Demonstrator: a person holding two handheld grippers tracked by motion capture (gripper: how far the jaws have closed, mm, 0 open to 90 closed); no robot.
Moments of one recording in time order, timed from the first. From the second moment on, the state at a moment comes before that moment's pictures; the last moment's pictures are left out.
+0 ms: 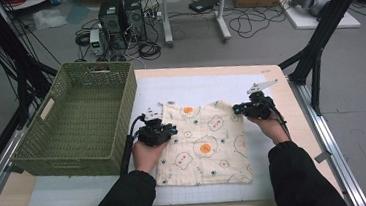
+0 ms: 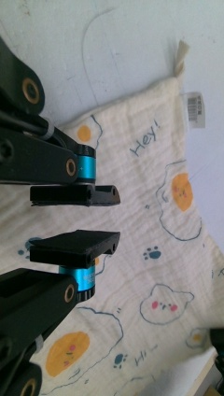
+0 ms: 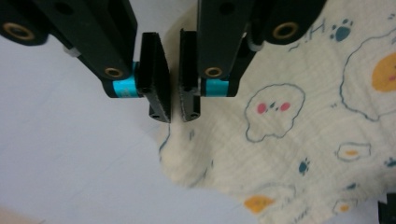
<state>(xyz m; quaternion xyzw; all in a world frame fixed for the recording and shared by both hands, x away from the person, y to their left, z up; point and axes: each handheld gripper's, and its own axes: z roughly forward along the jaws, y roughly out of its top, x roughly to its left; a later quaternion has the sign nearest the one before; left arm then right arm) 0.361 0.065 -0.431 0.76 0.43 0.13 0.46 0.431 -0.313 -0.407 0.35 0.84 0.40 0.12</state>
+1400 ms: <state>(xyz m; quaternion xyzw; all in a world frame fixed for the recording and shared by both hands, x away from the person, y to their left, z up) 0.389 0.067 -0.409 0.76 0.43 0.13 0.46 0.400 -0.318 -0.422 0.34 0.85 0.41 0.07</state>
